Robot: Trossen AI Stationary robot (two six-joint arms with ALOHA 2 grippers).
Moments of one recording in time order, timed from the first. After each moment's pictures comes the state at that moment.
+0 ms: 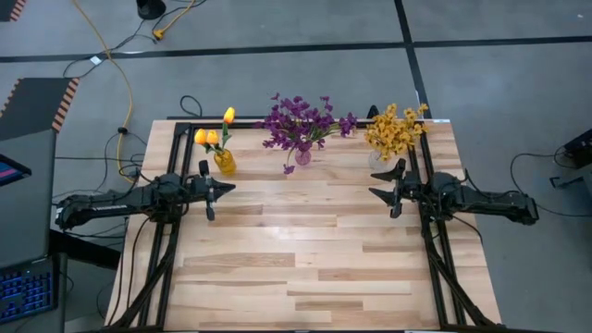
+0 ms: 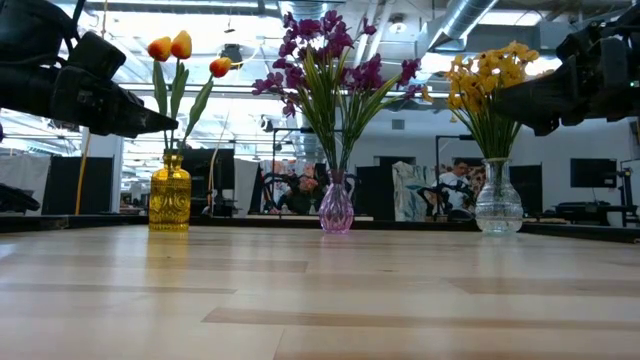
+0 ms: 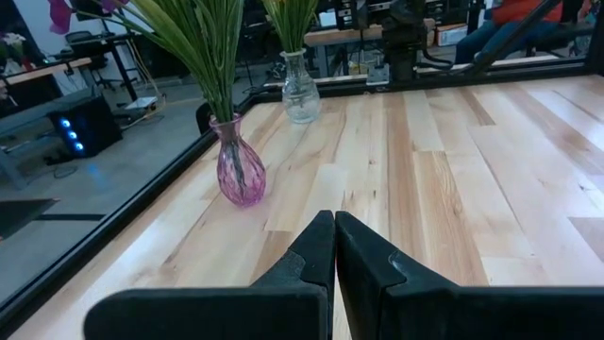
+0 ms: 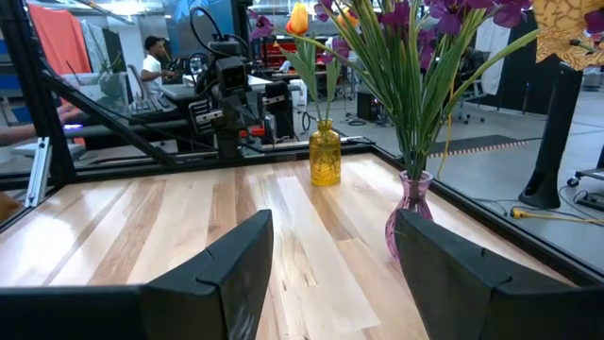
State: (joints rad) left arm 0.17 0.17 0.02 0.00 -0.08 0.13; right arm -0.11 0.02 0.01 0.04 0.13 0.03
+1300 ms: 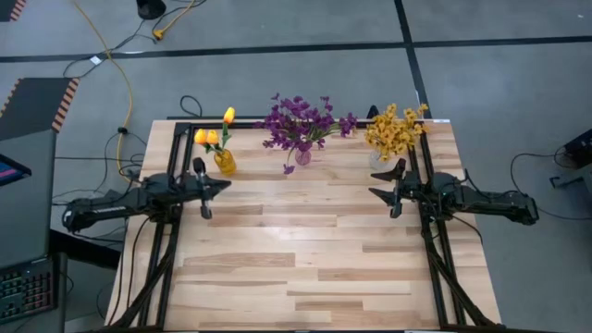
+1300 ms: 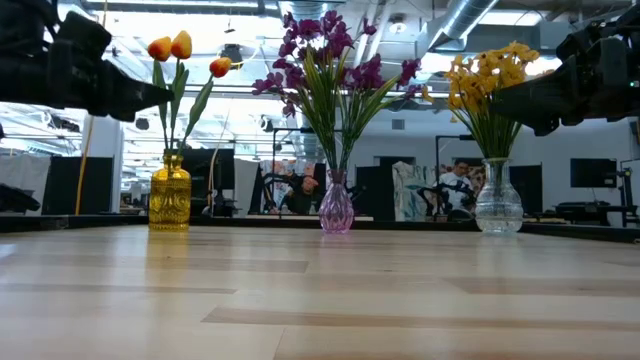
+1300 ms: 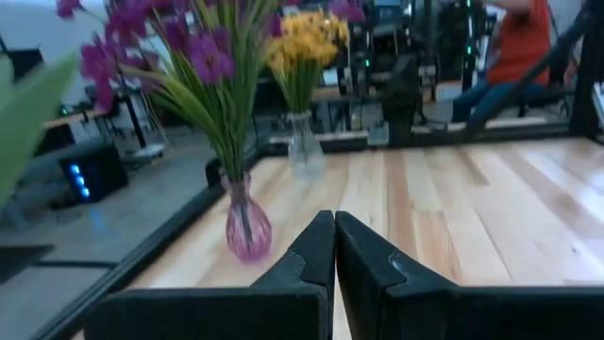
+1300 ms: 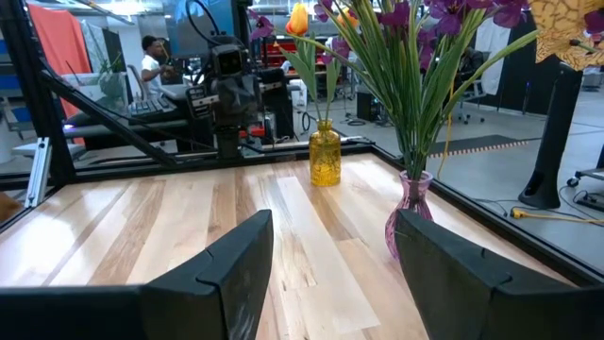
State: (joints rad) left arm 0.16 0.03 0.02 0.01 -0.08 0.13; right arm -0.11 0.02 0.01 0.04 0.13 0.03
